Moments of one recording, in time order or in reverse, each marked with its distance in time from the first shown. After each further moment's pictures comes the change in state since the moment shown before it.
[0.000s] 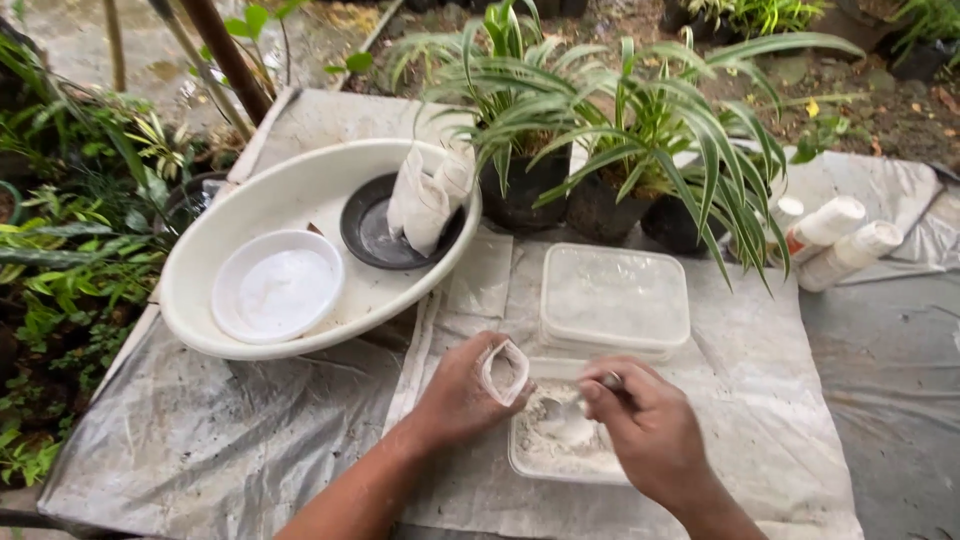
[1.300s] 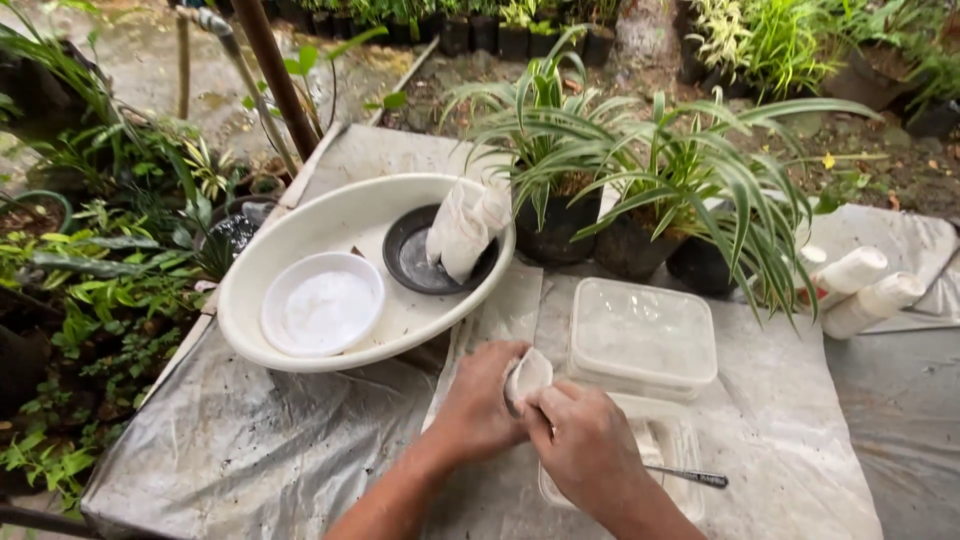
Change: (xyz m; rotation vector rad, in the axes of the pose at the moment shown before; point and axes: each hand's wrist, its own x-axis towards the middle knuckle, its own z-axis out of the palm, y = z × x) left_hand 0.002 -0.030 -0.006 0.309 0.157 0.133; right_hand 0.023 -0.013 0.076 -0.535 -0.066 -0.507
